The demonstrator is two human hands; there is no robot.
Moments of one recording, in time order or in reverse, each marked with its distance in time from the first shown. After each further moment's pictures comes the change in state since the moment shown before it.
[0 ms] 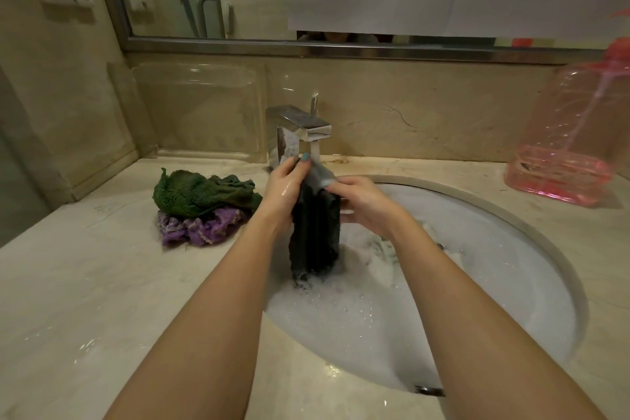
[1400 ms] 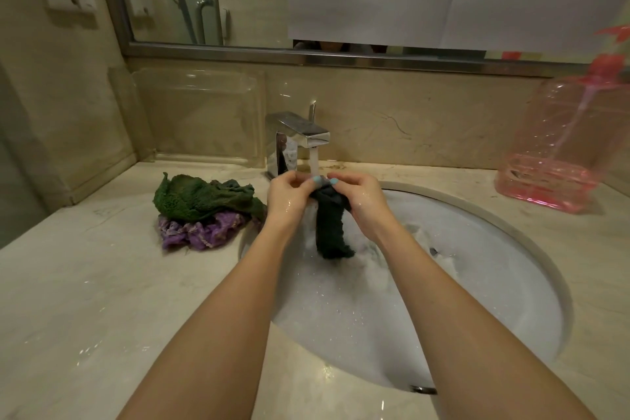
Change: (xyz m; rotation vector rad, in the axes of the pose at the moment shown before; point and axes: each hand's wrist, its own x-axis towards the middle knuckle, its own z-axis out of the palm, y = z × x) left_hand -0.001 -0.010 0.009 0.296 0.149 0.146; right_hand 0.004 0.000 0.008 0.064 0.353 -0.120
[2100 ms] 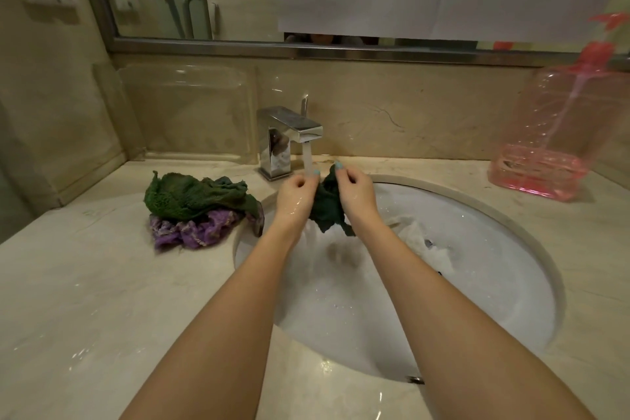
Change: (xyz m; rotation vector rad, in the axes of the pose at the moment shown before) left_hand -0.016 0.010 0.015 -0.053 -0.083 -0.144; right_hand 0.000 0.003 0.009 -0.133 0.217 -0.066
